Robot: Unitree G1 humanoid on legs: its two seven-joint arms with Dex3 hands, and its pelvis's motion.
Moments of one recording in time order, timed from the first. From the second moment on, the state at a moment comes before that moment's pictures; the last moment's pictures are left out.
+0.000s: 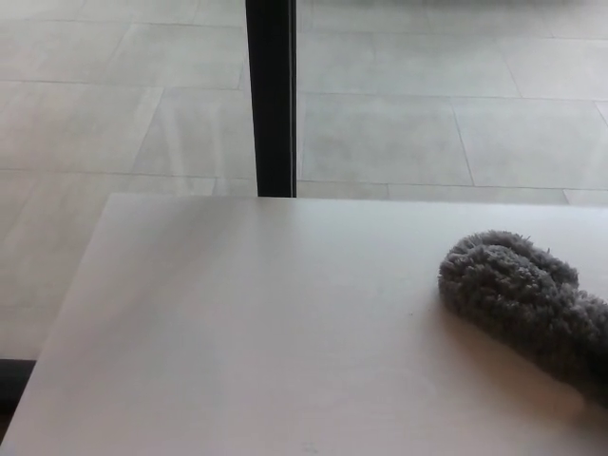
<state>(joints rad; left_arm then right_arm) -0.03 0.57 0.60 1.26 -0.28 -0.07 -0.40 -0.66 -0.54 0.54 1.25 -0.76 -0.01 -0.64</state>
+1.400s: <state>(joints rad) -0.08 0.58 0.60 1.25 -0.31 -0.07 -0.46 -0.46 -0.35 0.87 0.41 -0.85 0.07 -0.40</state>
